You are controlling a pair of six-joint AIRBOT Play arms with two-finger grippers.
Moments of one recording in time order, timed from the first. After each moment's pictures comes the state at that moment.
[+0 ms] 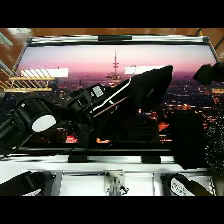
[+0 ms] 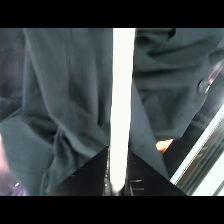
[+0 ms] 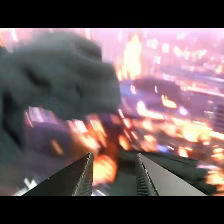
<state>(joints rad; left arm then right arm) -0.78 -1.07 1.20 1.57 -1.14 -1.24 -0.20 -1.20 1.66 -1.31 1.51 1.02</state>
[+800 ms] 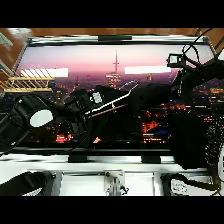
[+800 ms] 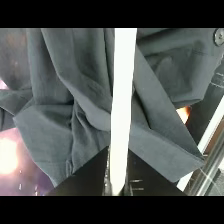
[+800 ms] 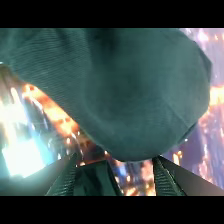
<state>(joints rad) -0.73 -1.07 1.20 1.55 -1.20 -1.02 -0.11 -1.43 1.66 -1.20 1.62 0.14</state>
